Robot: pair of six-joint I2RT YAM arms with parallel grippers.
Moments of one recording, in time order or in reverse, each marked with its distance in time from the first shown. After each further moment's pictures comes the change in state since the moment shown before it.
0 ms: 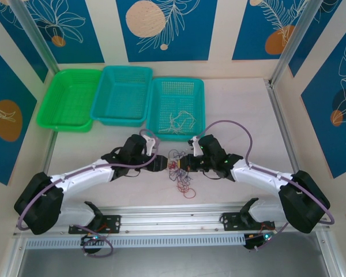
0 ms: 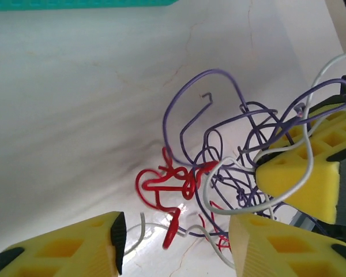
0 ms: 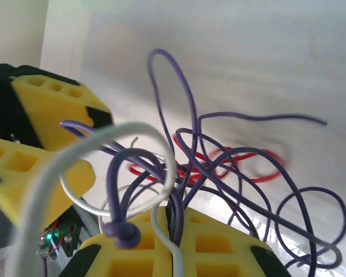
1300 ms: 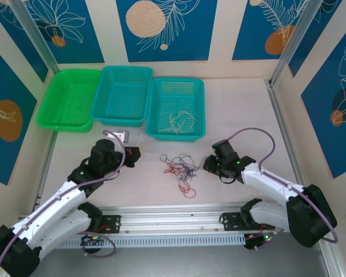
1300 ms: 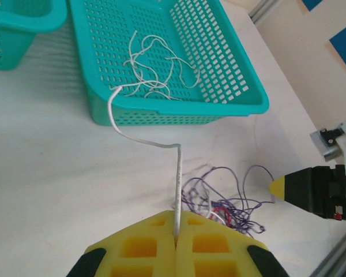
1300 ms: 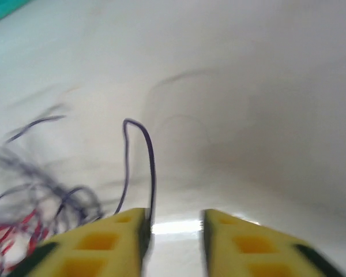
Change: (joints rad) left arm 0.157 -0.488 -0.102 -0.114 -0.161 -0.047; right arm -0.127 -0.143 -0.061 -0.356 0.400 0.116
